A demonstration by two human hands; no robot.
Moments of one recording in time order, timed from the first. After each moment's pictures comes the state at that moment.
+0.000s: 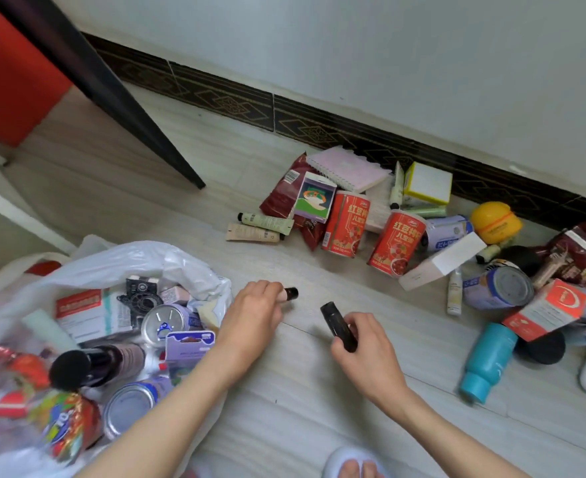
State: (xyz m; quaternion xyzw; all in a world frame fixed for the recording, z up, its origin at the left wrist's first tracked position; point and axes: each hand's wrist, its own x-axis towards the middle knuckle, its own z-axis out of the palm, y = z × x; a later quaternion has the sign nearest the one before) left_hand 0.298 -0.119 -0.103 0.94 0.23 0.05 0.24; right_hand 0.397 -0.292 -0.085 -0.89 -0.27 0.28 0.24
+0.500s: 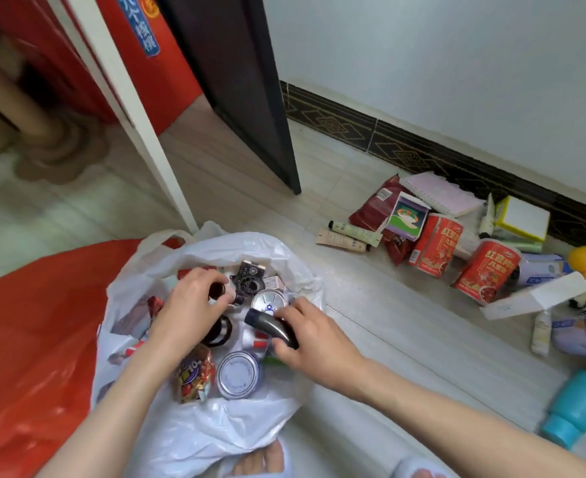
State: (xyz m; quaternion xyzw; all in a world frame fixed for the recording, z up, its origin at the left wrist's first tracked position) left_hand 0.131 -0.018 -0.018 0.85 0.47 0.04 0.23; right_hand 0.279 -0.155 -0.019 -0.73 -0.58 0.32 0.17
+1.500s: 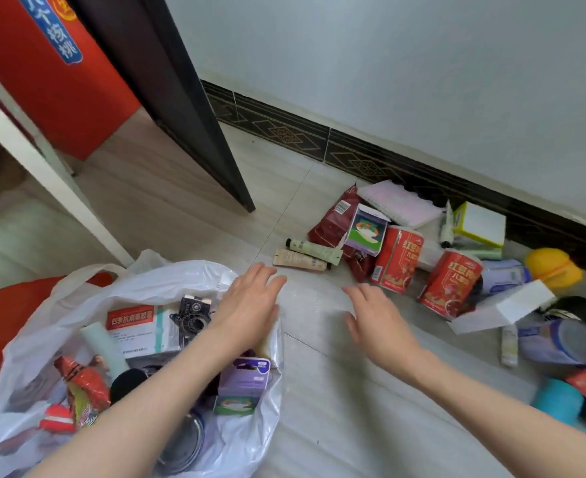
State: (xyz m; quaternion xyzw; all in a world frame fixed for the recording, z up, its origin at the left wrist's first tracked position) left_hand 0.266 -0.034 -0.068 0.96 0.23 -0.05 0.16; right_hand 0.415 -0.187 -0.064 -0.84 -0.50 0.20 0.05
